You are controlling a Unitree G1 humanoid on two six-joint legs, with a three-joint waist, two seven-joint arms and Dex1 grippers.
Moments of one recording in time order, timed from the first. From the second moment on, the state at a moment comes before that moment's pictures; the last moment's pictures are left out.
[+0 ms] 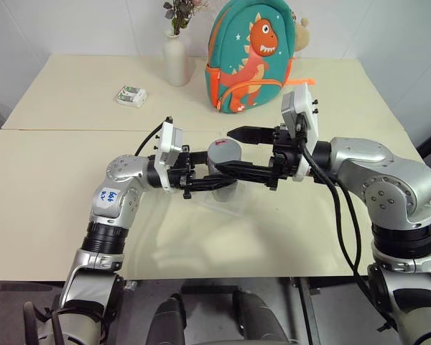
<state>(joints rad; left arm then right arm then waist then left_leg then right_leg) -0.70 0.37 -0.03 0.13 -0.50 0.27 -1.22 -0.77 -0.57 0.02 -0.34 0.80 0.92 0.76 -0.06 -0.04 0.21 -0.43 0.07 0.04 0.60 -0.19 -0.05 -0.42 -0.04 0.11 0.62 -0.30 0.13</state>
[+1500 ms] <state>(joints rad) -0.70 0.38 -0.03 0.13 -0.50 0.26 -1.23 -0.80 -0.59 -0.01 -0.35 0.88 0.94 0.79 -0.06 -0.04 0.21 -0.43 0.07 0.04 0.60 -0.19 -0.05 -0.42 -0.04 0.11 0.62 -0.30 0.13</state>
